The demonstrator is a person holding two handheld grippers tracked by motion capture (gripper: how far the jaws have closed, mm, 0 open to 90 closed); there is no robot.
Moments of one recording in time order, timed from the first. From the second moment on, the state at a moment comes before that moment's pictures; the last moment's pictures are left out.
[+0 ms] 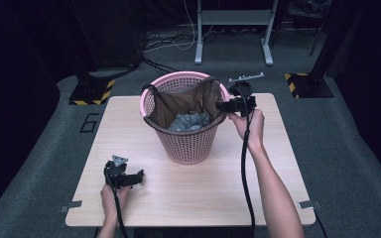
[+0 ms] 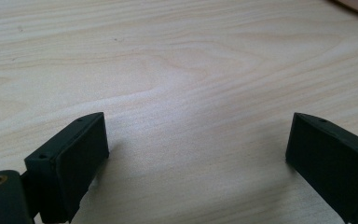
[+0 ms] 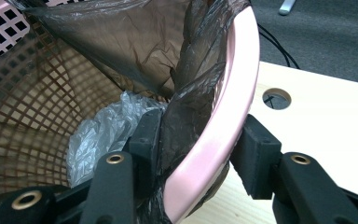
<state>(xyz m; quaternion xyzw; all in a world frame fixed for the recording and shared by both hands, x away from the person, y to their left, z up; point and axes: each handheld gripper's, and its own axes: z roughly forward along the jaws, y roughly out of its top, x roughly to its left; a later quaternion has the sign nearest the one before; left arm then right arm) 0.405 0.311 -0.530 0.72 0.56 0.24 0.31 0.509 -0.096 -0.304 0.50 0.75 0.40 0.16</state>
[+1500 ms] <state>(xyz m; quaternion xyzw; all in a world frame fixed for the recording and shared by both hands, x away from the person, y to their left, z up) 0.403 0.310 -0.530 0.72 0.57 0.25 0.31 0.458 -0.153 -0.290 0.47 0.75 0.43 0.17</state>
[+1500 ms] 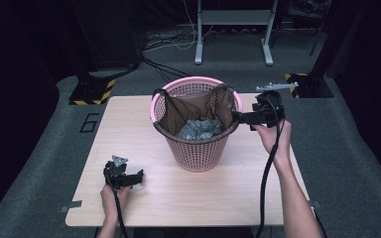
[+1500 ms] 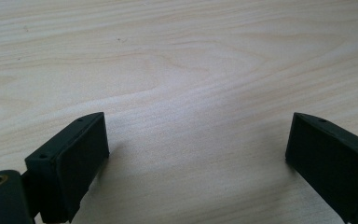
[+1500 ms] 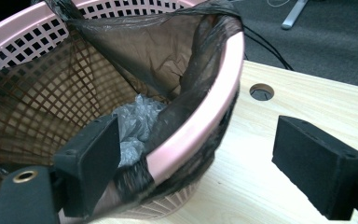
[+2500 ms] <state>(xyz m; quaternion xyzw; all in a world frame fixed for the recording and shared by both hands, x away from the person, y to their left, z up) 0.428 0.312 -0.441 0.76 0.52 0.16 0.36 0.452 -0.167 -0.282 0.47 0.75 0.43 0.18</state>
